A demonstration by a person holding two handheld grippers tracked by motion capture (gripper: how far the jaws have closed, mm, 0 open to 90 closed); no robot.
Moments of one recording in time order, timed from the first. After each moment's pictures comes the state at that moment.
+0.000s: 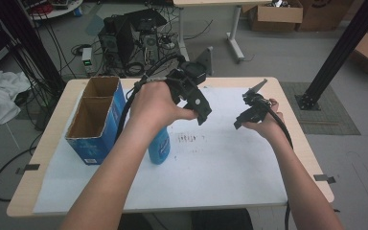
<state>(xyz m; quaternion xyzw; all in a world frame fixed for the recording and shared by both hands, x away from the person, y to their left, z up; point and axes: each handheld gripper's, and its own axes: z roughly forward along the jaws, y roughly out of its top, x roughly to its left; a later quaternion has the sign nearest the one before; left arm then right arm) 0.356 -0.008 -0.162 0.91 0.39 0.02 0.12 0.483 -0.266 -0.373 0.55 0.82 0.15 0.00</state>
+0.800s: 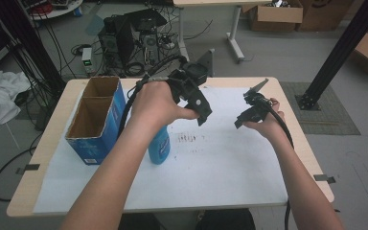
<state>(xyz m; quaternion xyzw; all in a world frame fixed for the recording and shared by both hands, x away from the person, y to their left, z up) 0.362 -0.010 -0.168 0.92 0.38 0.02 0.10 0.485 -0.269 -0.373 0.55 0.82 0.15 0.00</state>
